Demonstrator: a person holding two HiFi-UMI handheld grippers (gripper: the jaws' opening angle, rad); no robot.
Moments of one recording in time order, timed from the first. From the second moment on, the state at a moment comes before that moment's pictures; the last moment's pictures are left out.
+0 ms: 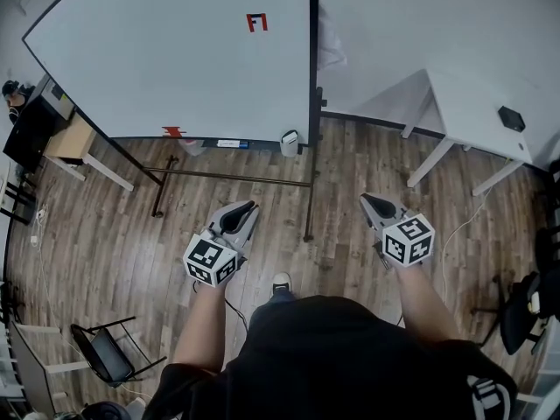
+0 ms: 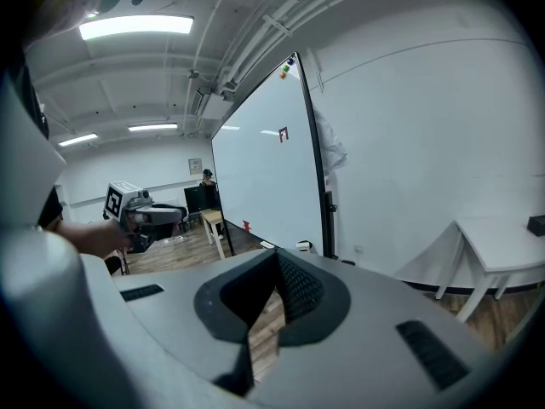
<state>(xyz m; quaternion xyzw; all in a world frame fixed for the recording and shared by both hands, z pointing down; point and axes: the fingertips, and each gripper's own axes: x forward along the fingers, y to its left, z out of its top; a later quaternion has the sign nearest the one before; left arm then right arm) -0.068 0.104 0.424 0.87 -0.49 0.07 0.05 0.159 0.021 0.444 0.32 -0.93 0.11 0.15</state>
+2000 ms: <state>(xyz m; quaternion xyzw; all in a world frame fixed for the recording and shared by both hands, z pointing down) -0.195 -0.030 0.436 0.92 -0.39 0.05 0.06 0.030 -0.049 0.435 0.39 -0.90 0.12 0.16</state>
